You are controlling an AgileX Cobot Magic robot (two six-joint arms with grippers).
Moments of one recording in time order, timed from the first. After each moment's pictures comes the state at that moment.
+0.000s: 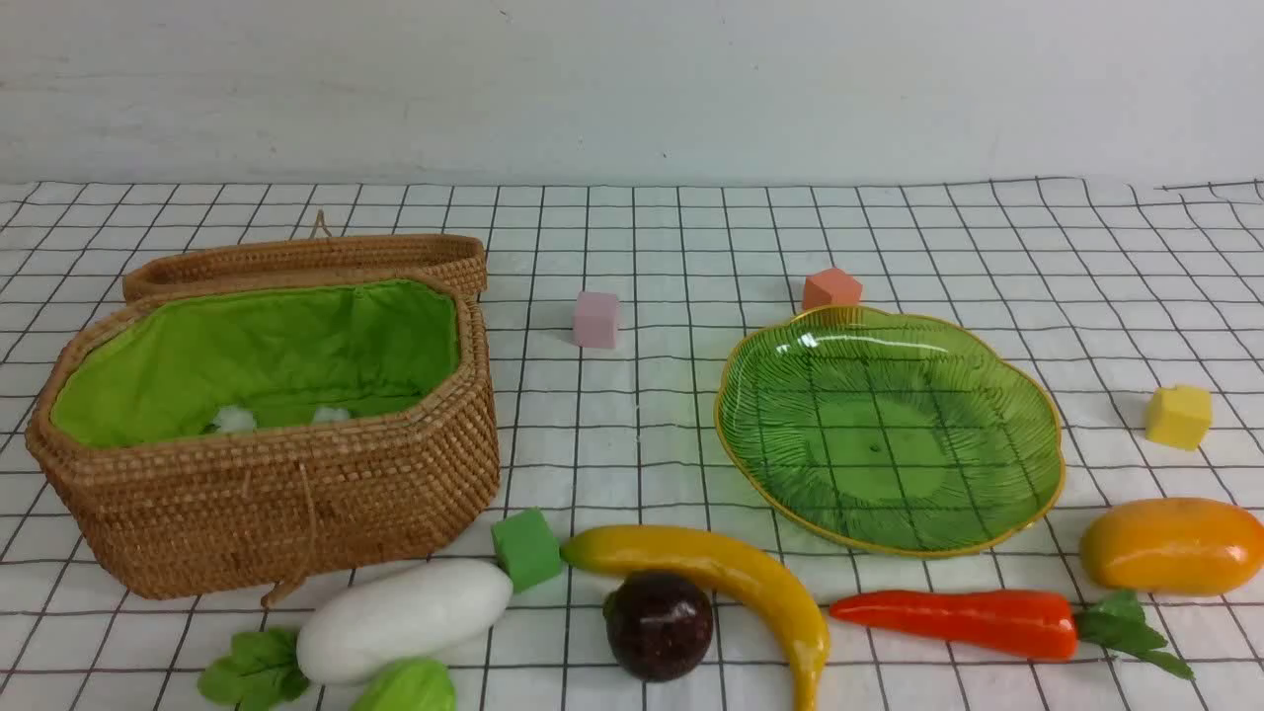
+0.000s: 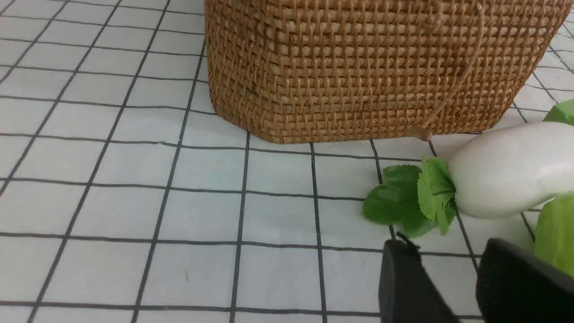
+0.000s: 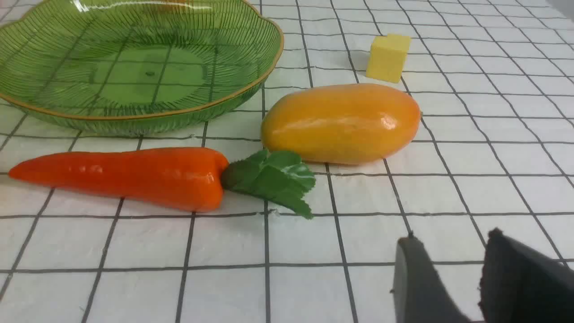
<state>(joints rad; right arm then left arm) -0.08 -0.01 0.01 0.02 0.38 -0.10 -0.05 -0.01 0.03 0.01 0.40 -0.14</state>
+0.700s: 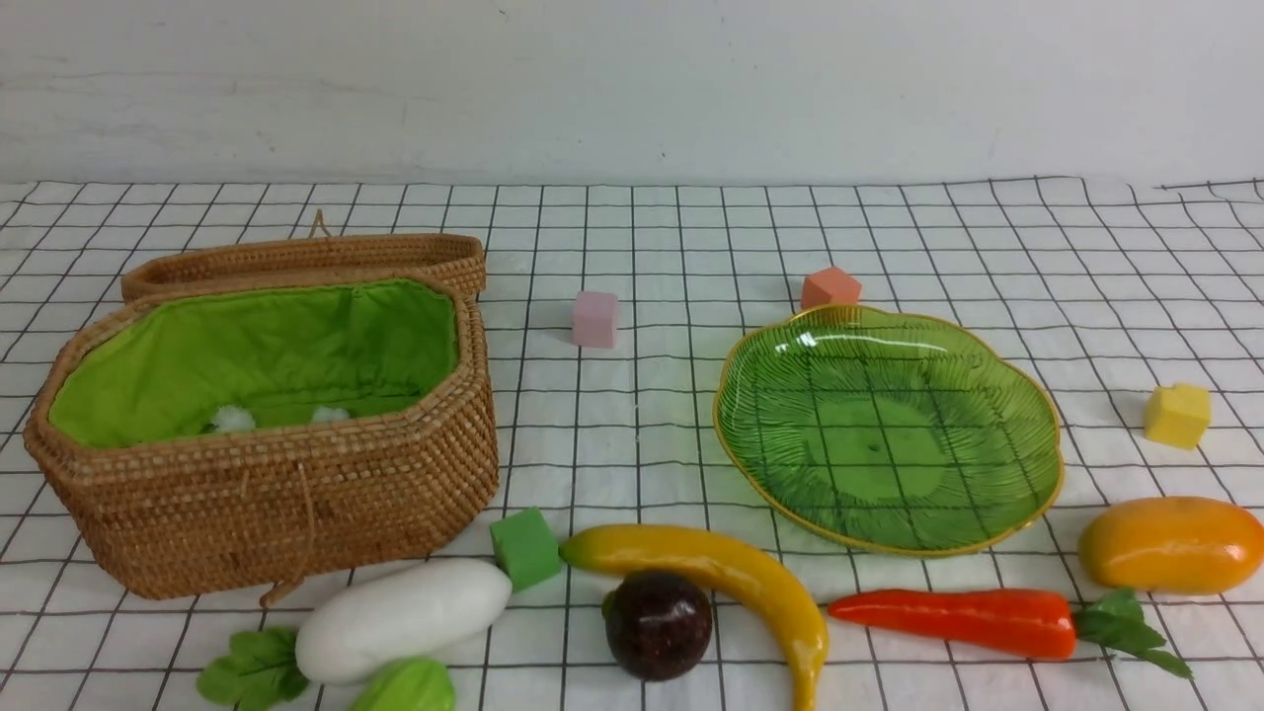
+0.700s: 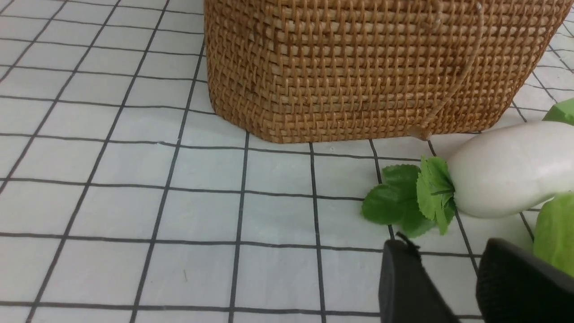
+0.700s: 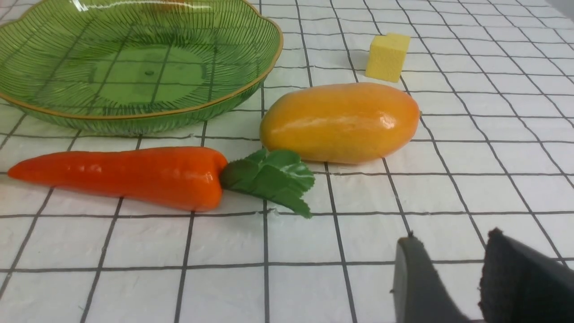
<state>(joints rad) -0.08 -0.01 0.01 0.02 0.38 -0.10 -0.05 -0.01 0.03 0.01 0.40 -0.14</state>
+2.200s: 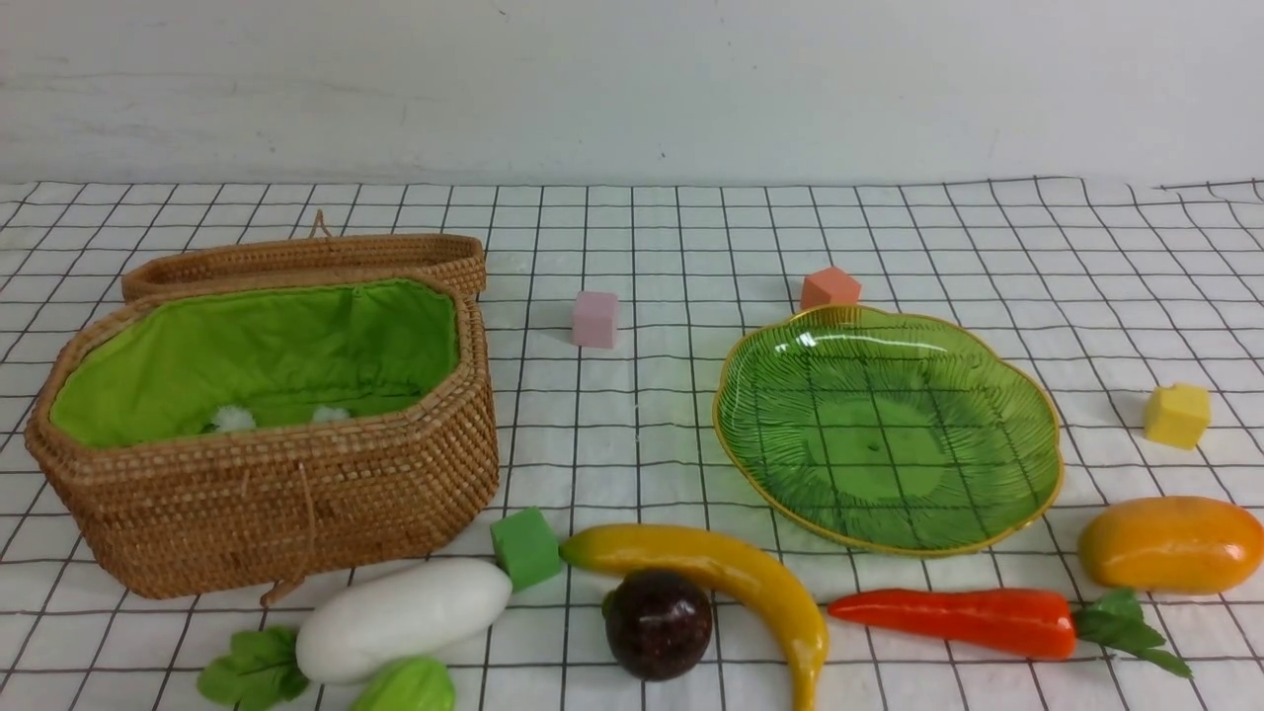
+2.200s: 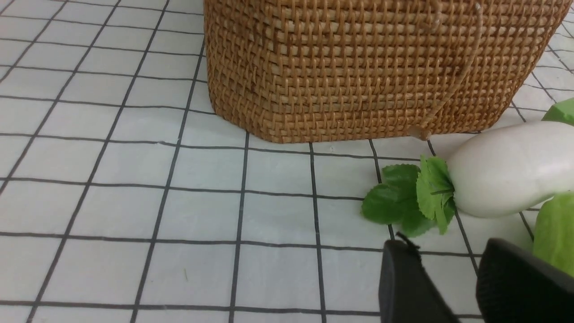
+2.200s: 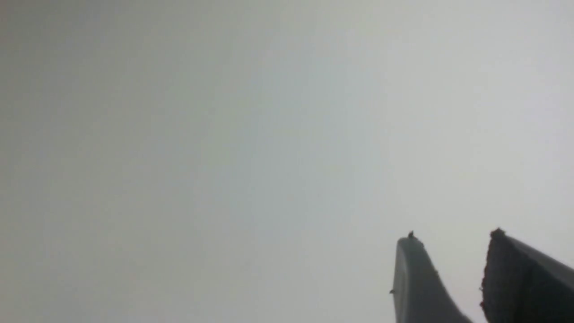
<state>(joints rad) -0.08 0.41 -0.87 0.14 0.14 0.23 -0.05 -0.01 0.03 0.01 0.40 -0.14</state>
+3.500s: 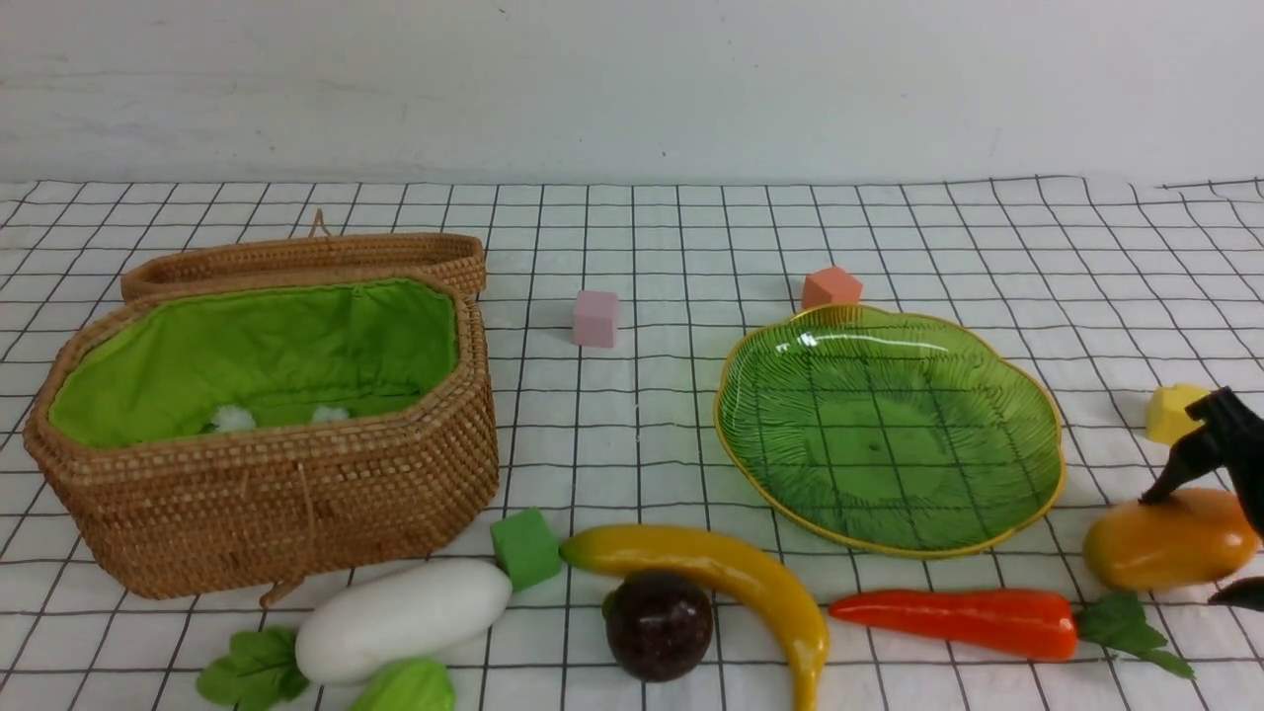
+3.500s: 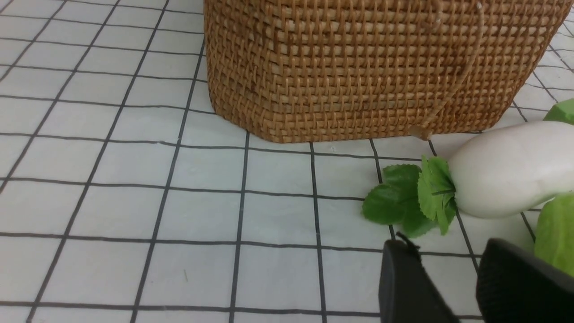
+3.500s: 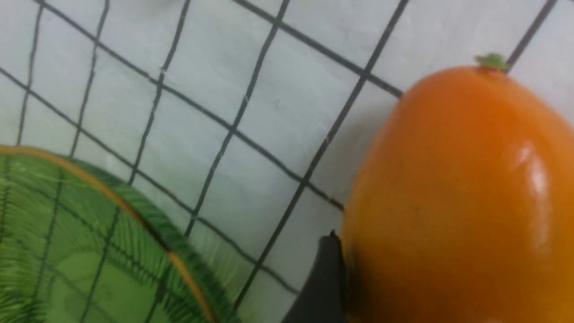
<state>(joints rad) -0.23 1.69 -0.91 0.47 0.47 0.51 -0.05 -0.01 0.03 0.01 0.39 -0.14</state>
